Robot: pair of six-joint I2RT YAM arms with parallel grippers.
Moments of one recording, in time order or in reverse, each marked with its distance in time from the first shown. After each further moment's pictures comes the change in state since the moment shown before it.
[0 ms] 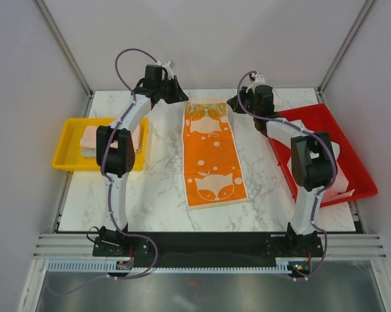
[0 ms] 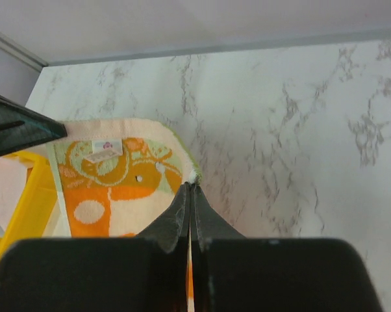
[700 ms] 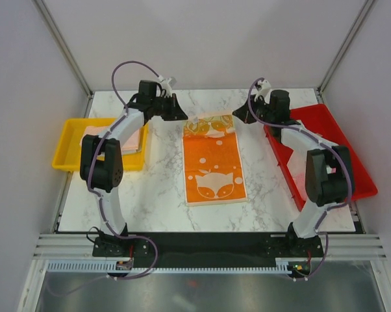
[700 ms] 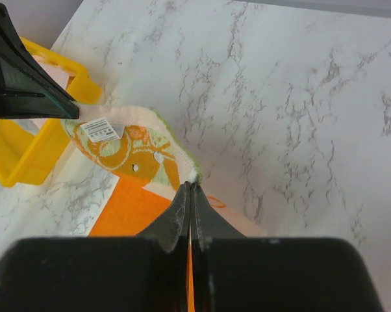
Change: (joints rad) left arm 0.006 -0.227 -0.390 0.089 0.194 0.146; right arm -0.098 -0.119 -0.090 -0.085 -0.353 -0.181
